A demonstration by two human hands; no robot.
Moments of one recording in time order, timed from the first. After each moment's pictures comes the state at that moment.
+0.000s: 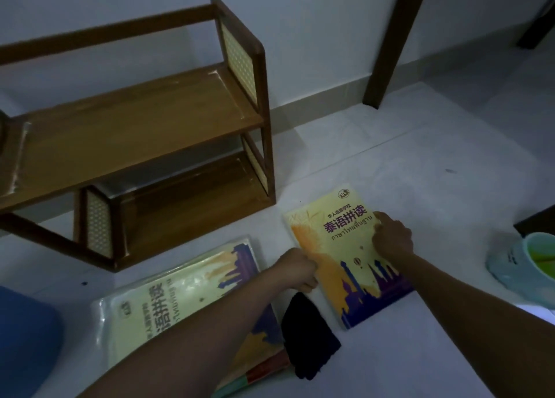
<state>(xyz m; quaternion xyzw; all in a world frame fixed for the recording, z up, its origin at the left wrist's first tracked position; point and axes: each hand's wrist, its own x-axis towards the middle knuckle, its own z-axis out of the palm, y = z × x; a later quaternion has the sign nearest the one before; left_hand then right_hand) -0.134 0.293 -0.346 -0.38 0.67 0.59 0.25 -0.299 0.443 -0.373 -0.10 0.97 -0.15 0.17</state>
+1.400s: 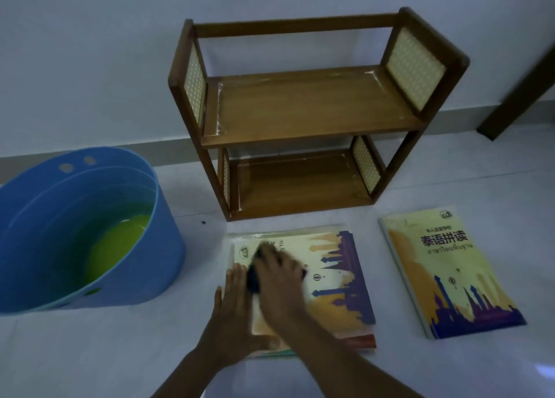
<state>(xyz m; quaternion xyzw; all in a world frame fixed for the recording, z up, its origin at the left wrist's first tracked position) 0.194 0.218 -0.372 -0.35 0.90 0.25 0.08 0.061 0.250 -0.344 -0.57 0.80 -0.16 0.11</state>
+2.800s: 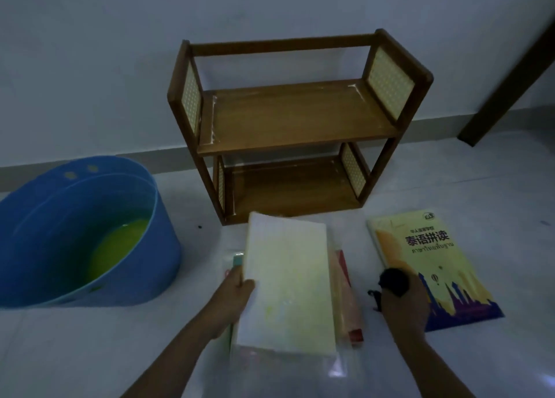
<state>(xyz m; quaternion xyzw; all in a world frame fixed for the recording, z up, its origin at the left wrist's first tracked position) 0.159 0.202 -0.318 -0.48 0.63 0.61 -0.03 -0.078 0.389 -0.325 -0.10 0.89 -0.43 0.11</state>
